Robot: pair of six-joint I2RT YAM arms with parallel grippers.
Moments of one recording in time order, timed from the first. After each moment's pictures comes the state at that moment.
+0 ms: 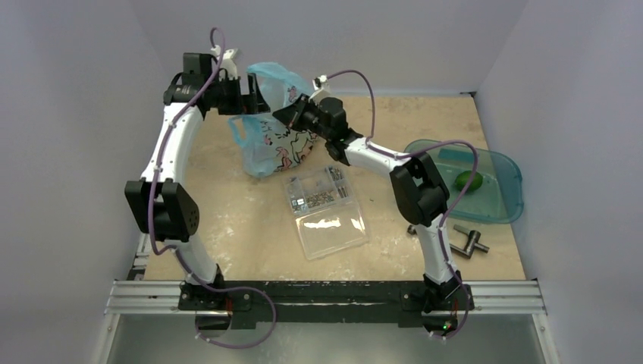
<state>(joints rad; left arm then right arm) -0.01 1.75 1.79 -0.74 0.53 -0.12 0.65 2.16 1.66 0.49 -0.20 0.87</state>
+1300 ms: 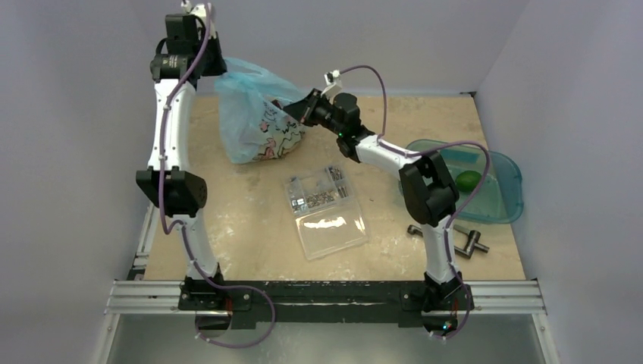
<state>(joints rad) 0.00 2.07 2.44 -0.90 0.12 -0.09 0.59 2.11 1.59 0.55 -0.29 0.87</state>
